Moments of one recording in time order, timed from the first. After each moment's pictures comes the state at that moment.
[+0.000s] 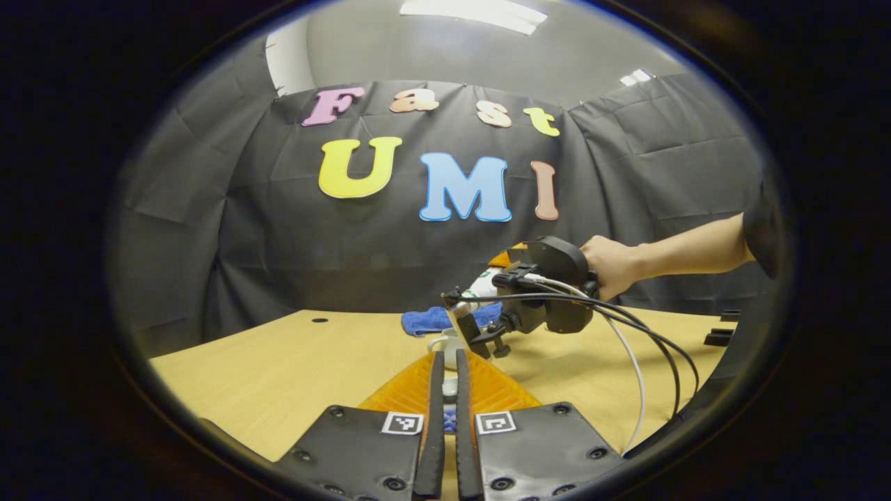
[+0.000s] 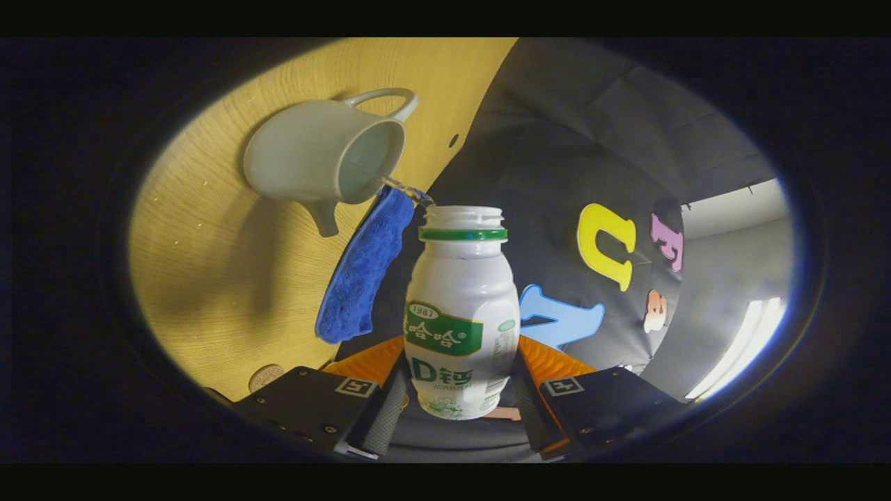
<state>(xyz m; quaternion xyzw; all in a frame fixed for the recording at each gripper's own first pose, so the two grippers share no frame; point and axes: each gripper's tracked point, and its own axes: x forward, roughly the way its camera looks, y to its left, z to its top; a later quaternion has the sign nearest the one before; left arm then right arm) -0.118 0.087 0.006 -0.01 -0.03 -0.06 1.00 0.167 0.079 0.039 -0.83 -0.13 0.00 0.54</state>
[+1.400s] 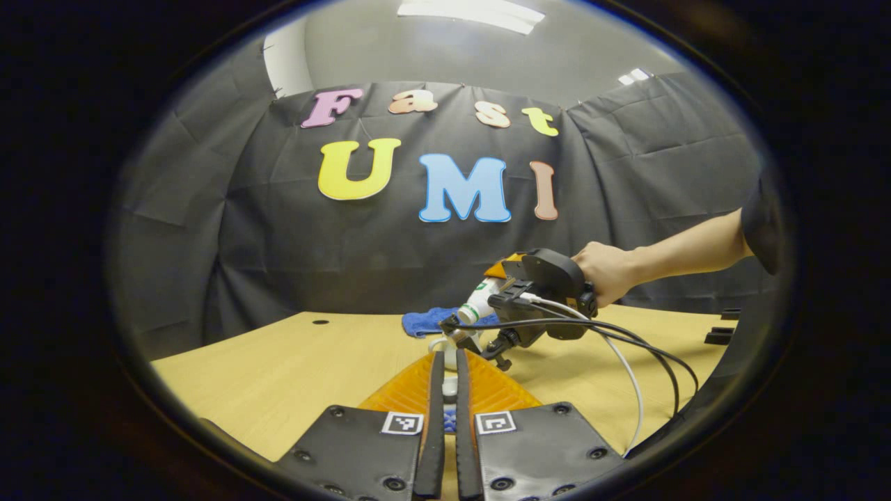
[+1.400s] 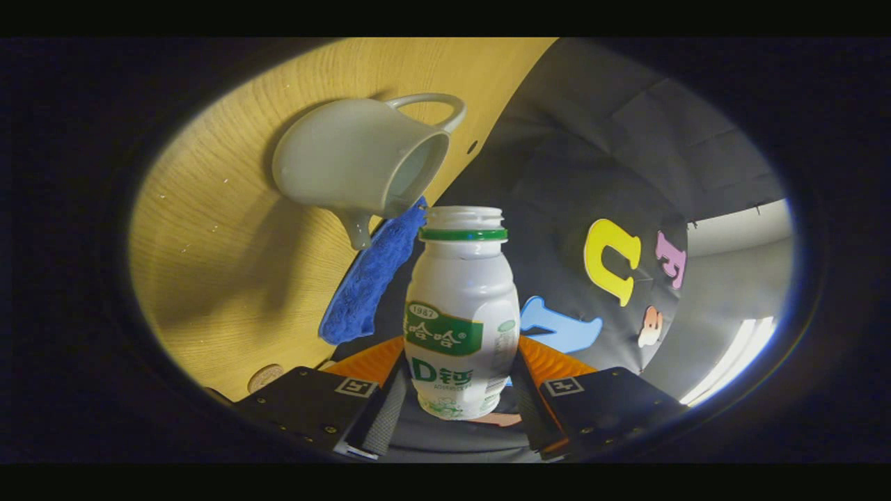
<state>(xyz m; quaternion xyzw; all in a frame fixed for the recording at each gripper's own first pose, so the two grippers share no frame) -0.120 0.090 0.006 0.00 -0.04 -0.06 1.00 0.168 0.086 0.024 -0.85 -0.13 0.01 0.51</state>
